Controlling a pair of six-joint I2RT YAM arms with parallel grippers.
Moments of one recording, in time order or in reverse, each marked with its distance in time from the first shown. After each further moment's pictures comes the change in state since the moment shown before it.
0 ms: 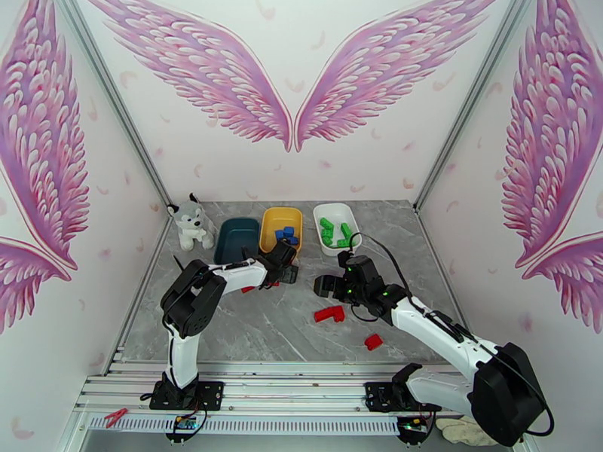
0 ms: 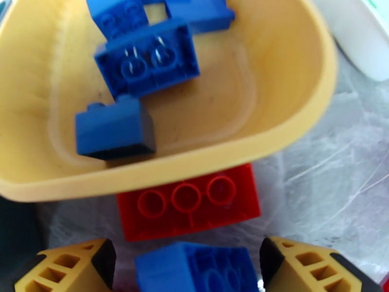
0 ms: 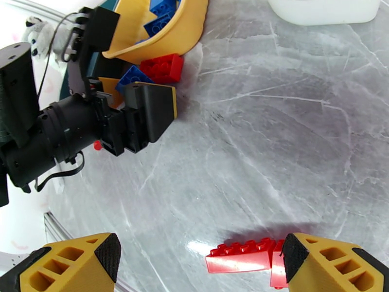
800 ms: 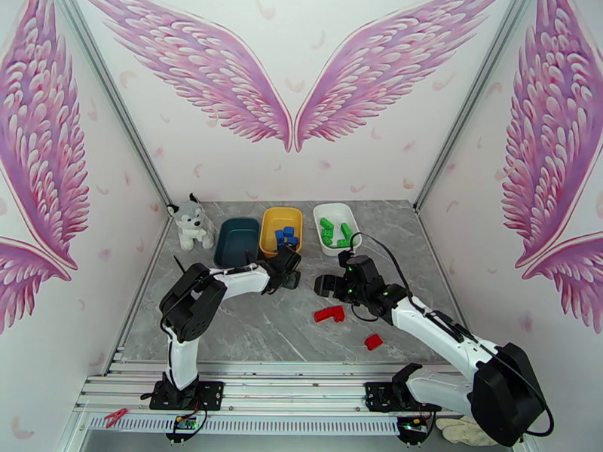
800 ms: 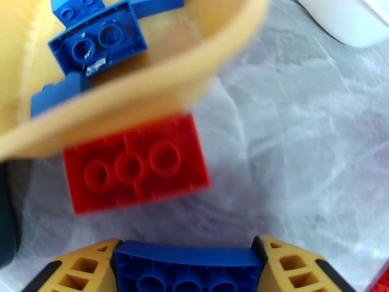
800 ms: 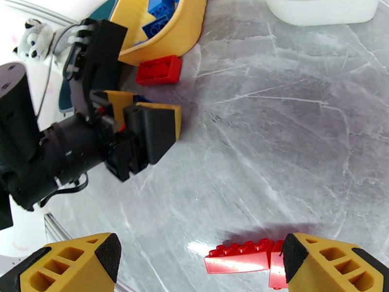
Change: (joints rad) left arm -0.057 -0.077 -0.056 0.002 0.002 -0.006; right arm -0.006 0.000 0.000 0.000 0.000 0.000
